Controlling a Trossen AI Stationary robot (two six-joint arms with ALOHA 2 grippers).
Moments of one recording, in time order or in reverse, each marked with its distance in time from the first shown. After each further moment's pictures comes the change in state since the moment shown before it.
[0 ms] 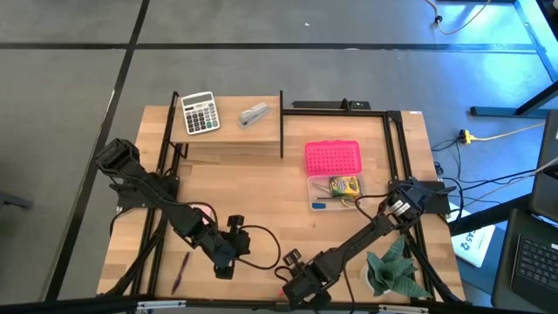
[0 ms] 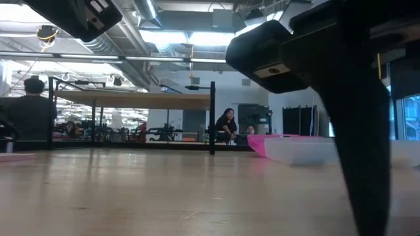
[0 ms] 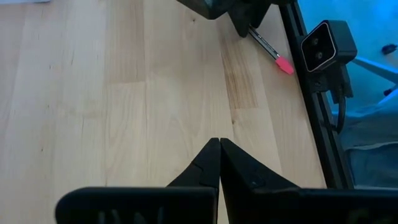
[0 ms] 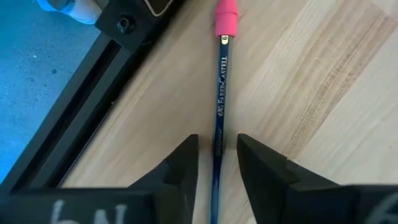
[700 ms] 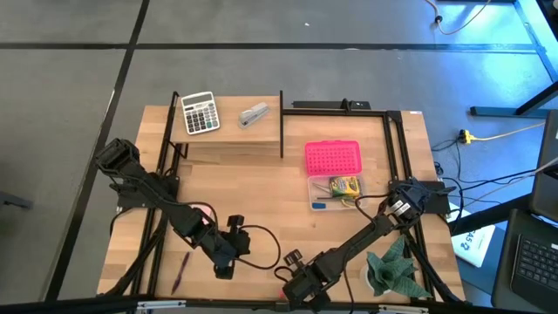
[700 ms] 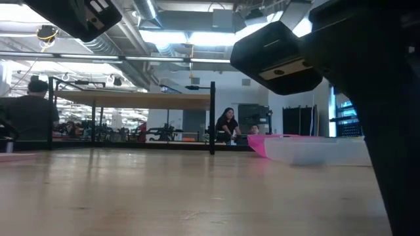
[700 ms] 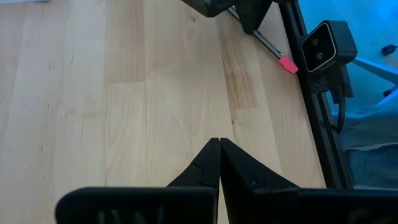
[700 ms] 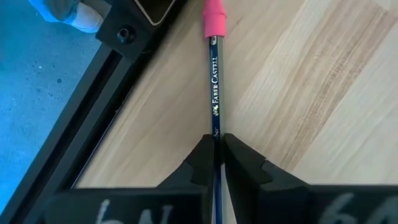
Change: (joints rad) left arm 0.000 0.000 0.000 0.000 0.000 -0.005; right arm 0.000 0.001 -0.001 0.015 -0.003 0.054
